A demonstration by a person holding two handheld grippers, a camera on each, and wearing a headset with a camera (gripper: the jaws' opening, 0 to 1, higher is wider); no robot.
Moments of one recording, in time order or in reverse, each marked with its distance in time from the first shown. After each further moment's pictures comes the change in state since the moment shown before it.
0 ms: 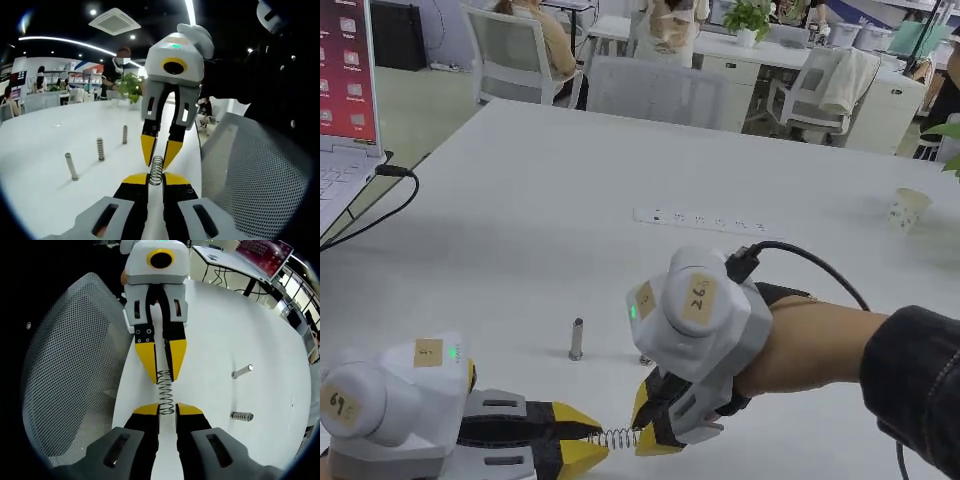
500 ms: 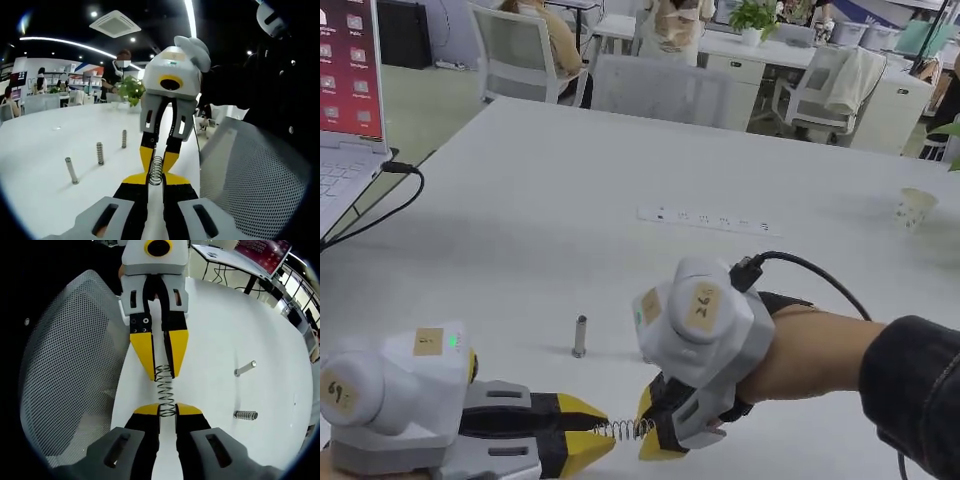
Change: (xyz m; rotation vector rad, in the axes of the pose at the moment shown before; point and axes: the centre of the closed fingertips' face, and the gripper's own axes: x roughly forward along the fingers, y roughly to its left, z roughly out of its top) left arm -0.001 -0.001 0.008 -0.002 -0.023 -0.002; right arm 0.005 0.000 -0.005 0.003 -0.007 0.006
